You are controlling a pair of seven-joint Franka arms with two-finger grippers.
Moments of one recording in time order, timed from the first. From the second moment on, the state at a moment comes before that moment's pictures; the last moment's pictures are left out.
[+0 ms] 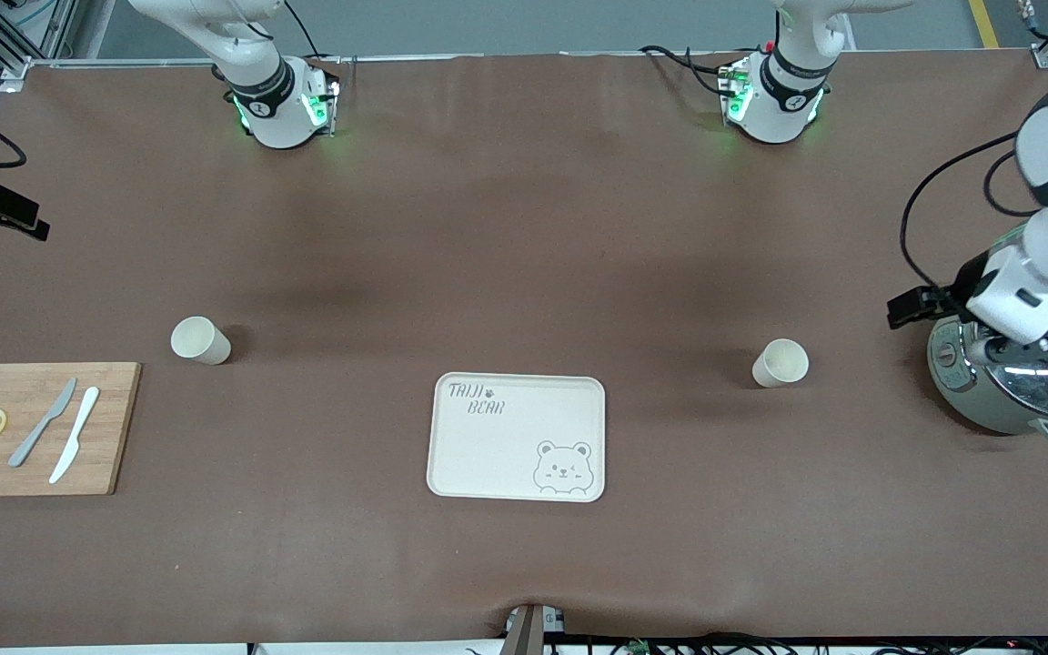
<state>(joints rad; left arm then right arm) 0.01 0.14 -0.02 -1.81 0.01 1.92 -0.09 -0.05 0.00 -0.07 -1.56 -0.02 1.47 -0.05</state>
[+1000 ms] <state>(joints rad) 0.01 0.35 -0.08 -2.11 -0.08 2.46 -0.10 -0.11 0.15 -0.08 -1.56 -0.03 1.51 -0.05</state>
